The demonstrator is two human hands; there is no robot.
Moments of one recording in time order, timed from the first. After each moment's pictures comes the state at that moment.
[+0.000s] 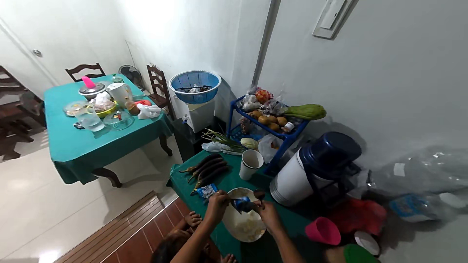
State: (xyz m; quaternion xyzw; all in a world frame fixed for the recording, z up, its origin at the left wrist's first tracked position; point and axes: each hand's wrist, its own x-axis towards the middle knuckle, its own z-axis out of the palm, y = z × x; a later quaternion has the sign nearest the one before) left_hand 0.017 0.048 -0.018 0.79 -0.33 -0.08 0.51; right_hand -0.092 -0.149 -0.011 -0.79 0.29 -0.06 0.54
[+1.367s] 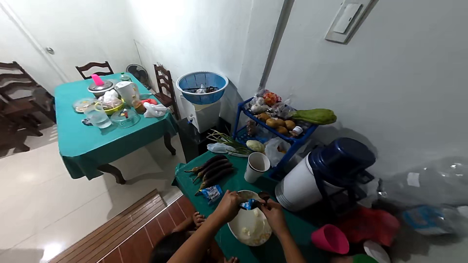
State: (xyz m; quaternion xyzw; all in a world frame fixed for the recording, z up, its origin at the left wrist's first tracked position) left_hand 0.032 0.027 0.002 0.77 -0.51 -0.13 0.36; right_hand -0.085 -0.143 -0.002 -0.83 0.23 -0.15 0.49
